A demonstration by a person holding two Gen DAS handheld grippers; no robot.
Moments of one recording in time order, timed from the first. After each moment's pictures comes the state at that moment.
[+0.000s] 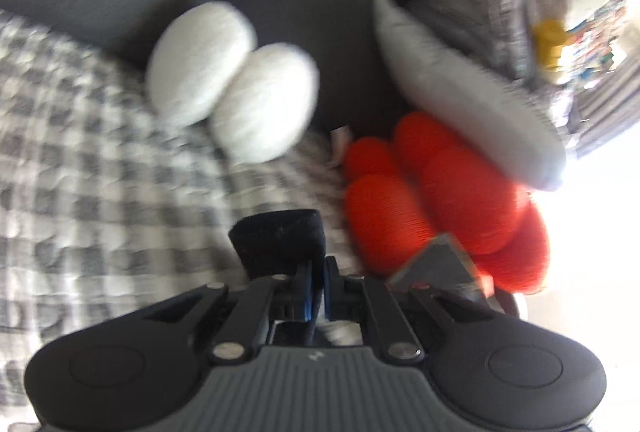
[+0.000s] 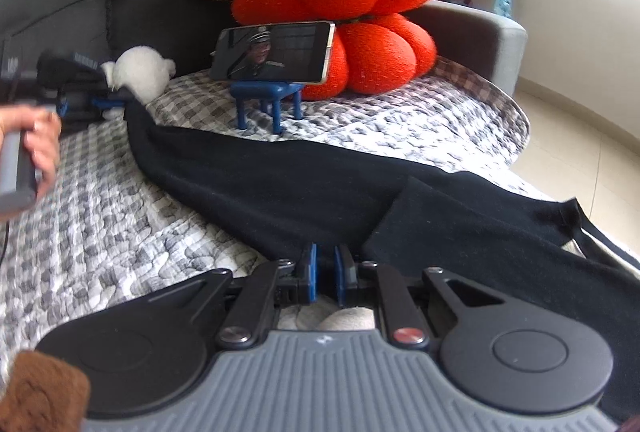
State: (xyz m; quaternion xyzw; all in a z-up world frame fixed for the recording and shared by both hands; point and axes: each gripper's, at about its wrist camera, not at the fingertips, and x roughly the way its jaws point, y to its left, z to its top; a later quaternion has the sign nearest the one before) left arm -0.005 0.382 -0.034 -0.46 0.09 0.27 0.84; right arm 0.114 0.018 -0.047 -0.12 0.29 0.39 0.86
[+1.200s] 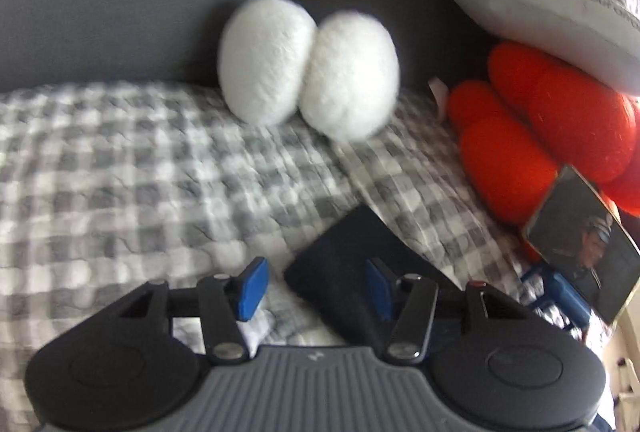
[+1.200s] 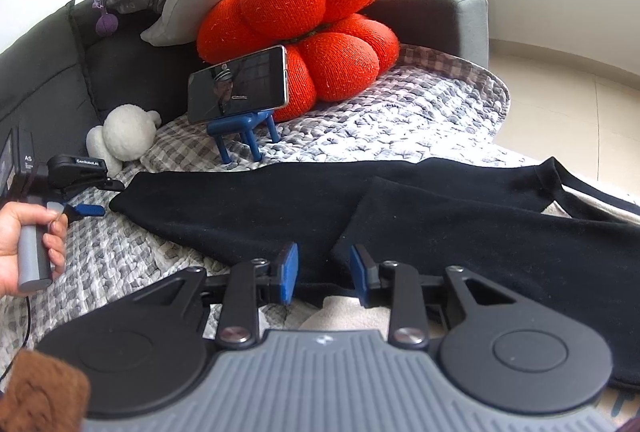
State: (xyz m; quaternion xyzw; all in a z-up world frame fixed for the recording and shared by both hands) left arm 0.011 0.394 -0.057 -0.36 0.27 0.38 0.81; right arm 0.135 -0.017 -0.034 0.00 0.33 0.38 0.86
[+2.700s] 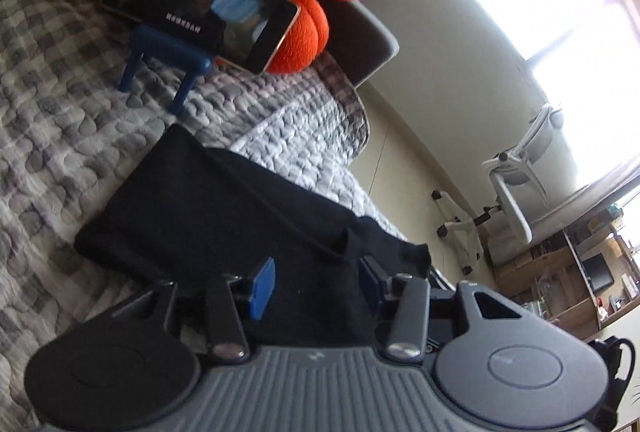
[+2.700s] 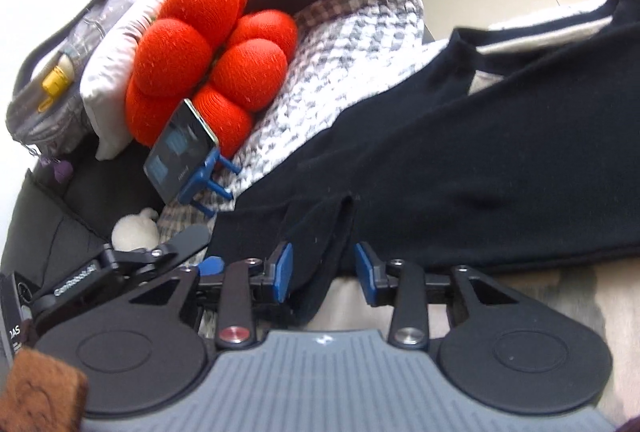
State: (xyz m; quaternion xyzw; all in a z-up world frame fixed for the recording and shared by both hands) left arm 0.085 0.188 -0.035 -0.36 0.33 0.01 0.87; right arm 0.168 -0.076 -0.049 0.26 0.46 0.30 0.80
